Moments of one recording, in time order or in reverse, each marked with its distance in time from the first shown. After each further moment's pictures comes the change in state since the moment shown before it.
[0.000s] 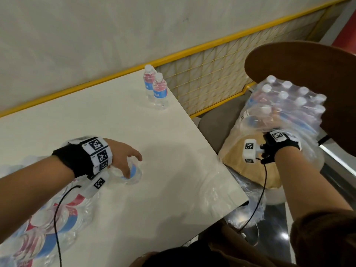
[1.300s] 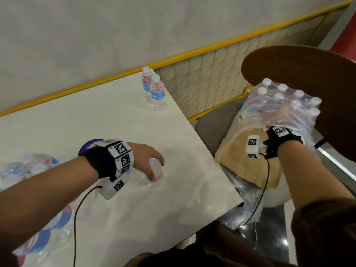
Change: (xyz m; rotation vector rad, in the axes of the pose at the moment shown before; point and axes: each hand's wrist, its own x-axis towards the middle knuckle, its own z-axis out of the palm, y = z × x) left_hand 0.006 0.061 0.000 -0.017 0.099 0.212; right_hand 0.030 0.010 -0.016 -0.669 -0.069 -0.163
